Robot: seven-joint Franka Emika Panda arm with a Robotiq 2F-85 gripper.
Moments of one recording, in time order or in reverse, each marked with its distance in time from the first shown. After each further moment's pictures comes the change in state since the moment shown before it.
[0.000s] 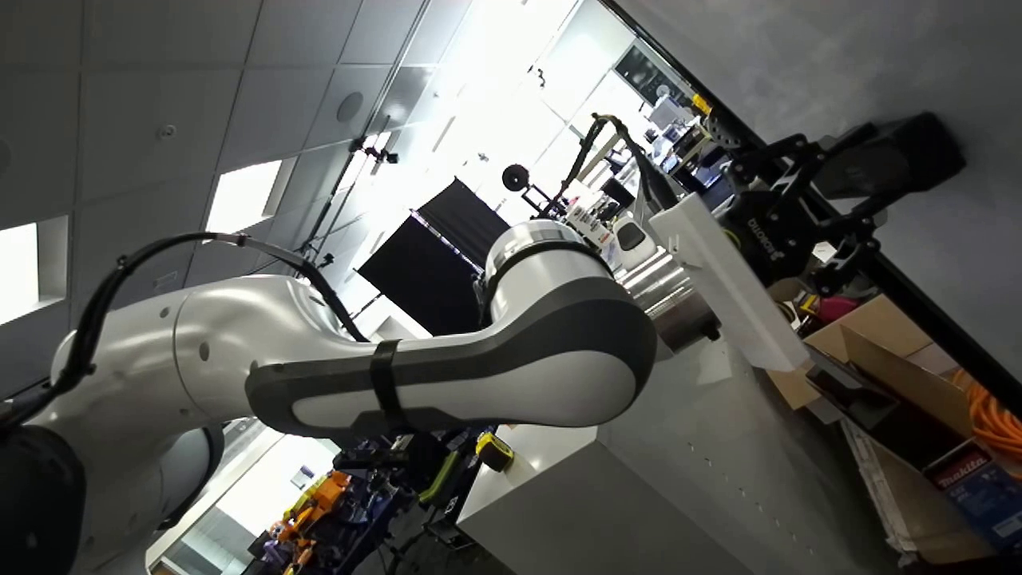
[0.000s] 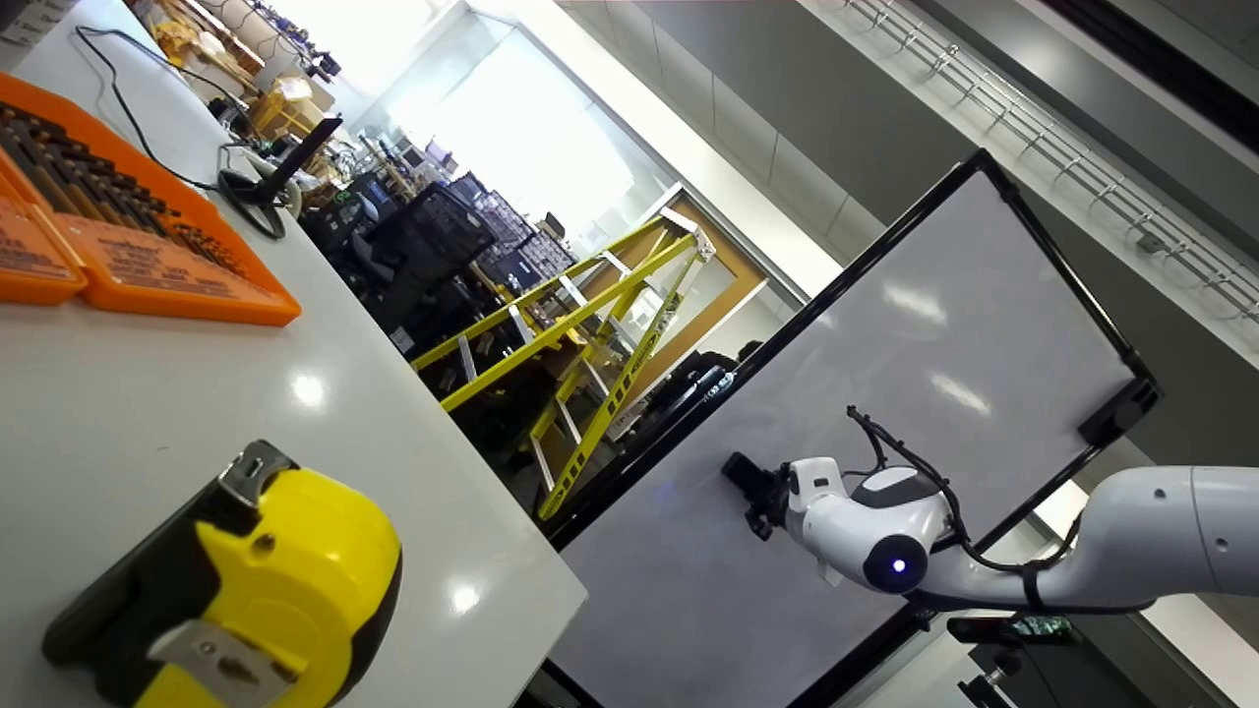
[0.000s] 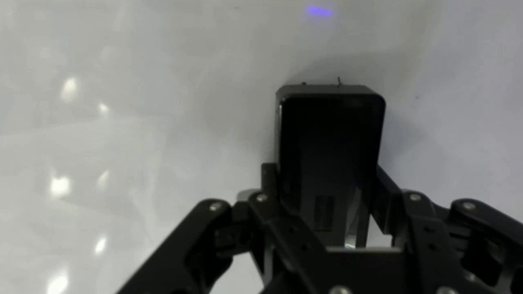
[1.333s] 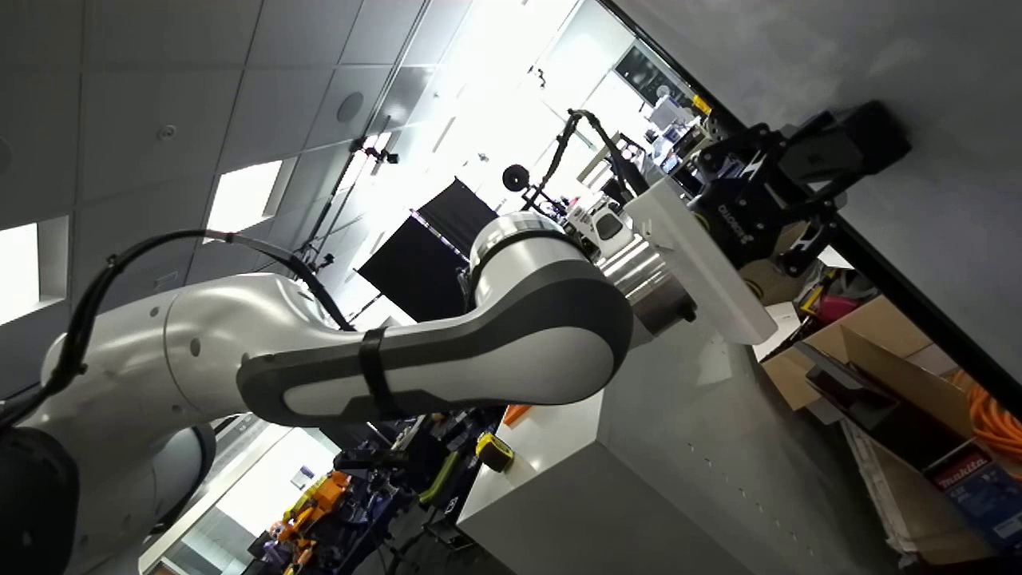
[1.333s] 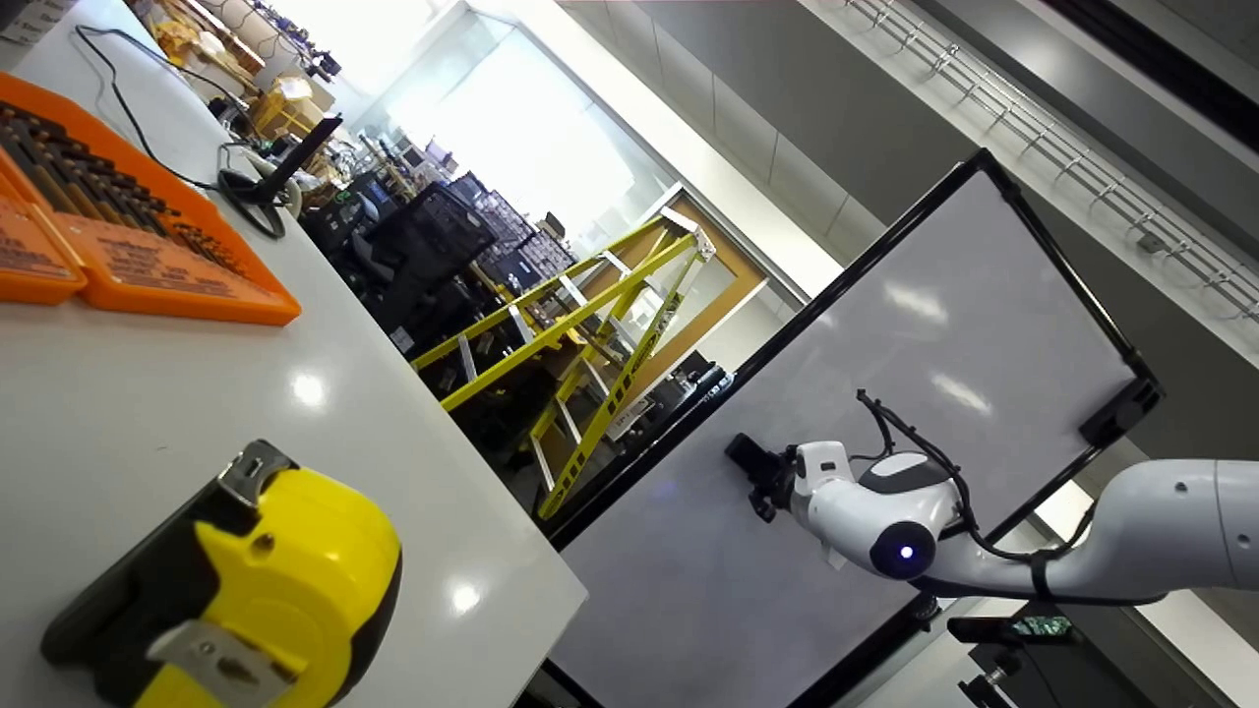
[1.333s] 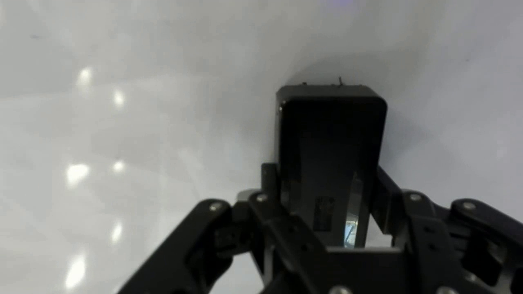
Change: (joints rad) arm 0.021 -0.028 0.008 0.010 -0.001 0.002 0.000
